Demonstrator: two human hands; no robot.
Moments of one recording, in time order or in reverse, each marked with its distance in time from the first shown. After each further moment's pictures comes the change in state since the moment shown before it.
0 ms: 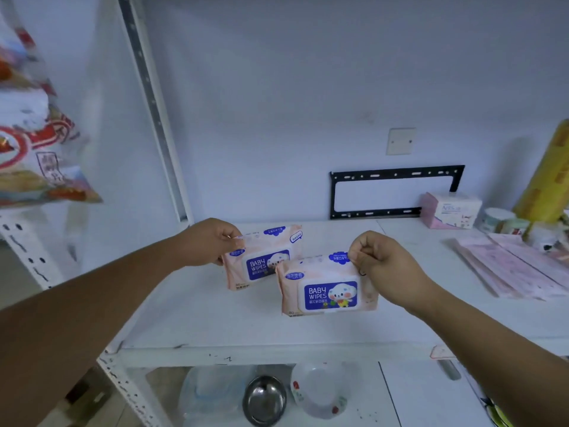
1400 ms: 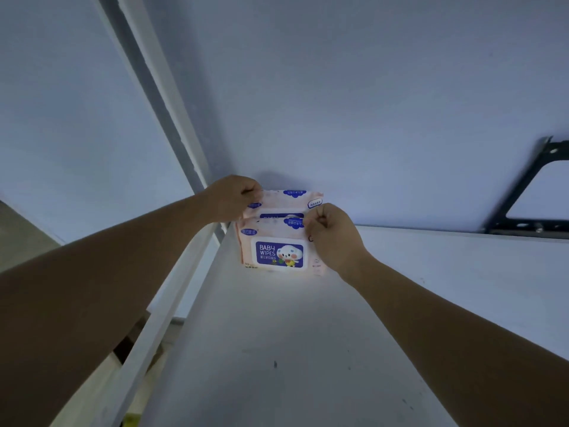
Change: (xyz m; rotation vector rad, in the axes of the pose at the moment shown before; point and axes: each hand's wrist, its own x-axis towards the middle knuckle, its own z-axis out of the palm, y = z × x) left_hand 0.362 -0.226 -0.096 0.344 0.054 -0.148; right_hand 0.402 0.054 0.321 0.231 -0.195 0.187
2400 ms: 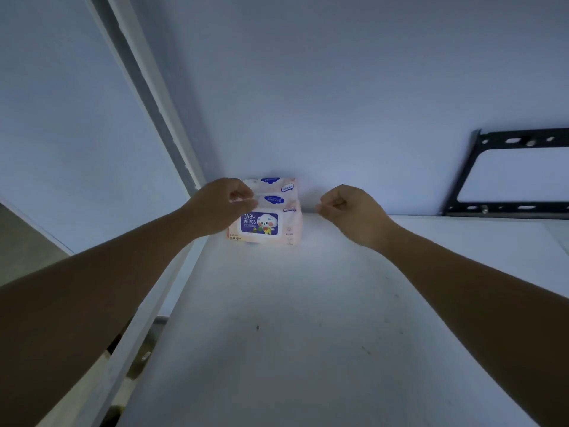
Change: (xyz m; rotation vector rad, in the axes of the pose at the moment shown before) left_hand -0.078 0.045 0.004 -0.078 0.123 -0.025; right_hand -0.029 -0.005 -0.087 -0.251 -0.021 -0.115
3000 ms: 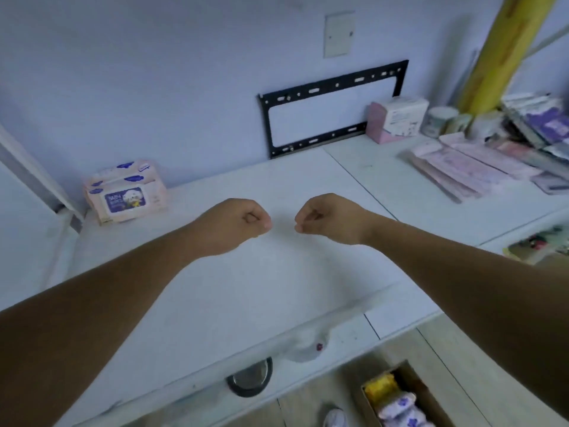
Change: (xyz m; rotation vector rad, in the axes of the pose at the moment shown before) left_hand -0.204 0.187 0.105 -0.224 -0.492 0.473; right_hand -0.316 0.049 -0.123 -0.126 0.023 0.214
